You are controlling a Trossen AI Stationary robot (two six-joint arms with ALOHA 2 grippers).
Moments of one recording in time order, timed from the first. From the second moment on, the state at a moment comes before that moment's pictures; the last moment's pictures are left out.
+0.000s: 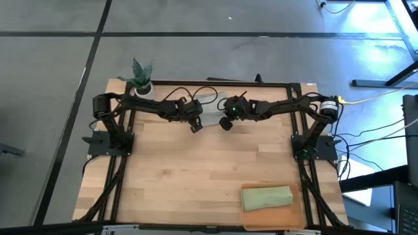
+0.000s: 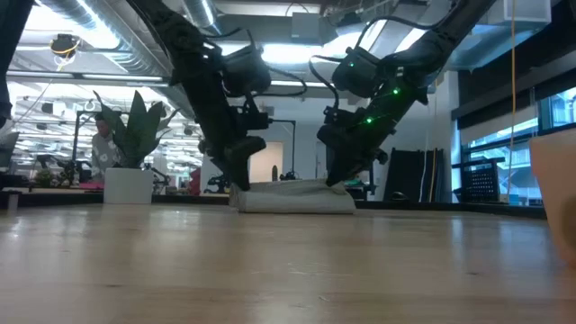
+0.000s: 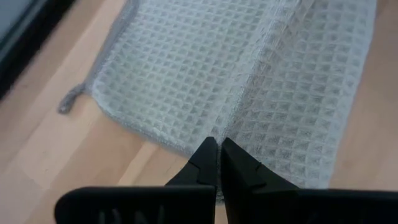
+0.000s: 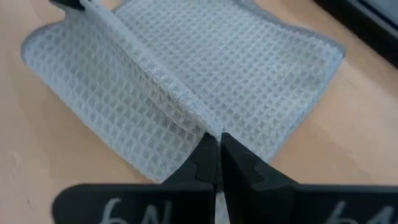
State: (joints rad) left arm 0.30 1.73 0.97 -0.30 -0.32 -0.20; right arm -0.32 1.75 0.92 -0.04 0.23 0.25
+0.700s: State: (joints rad) left arm 0.32 1.74 0.97 -0.26 -0.38 -0.23; right arm -0.33 1.75 0.92 -0.01 0.24 0.33
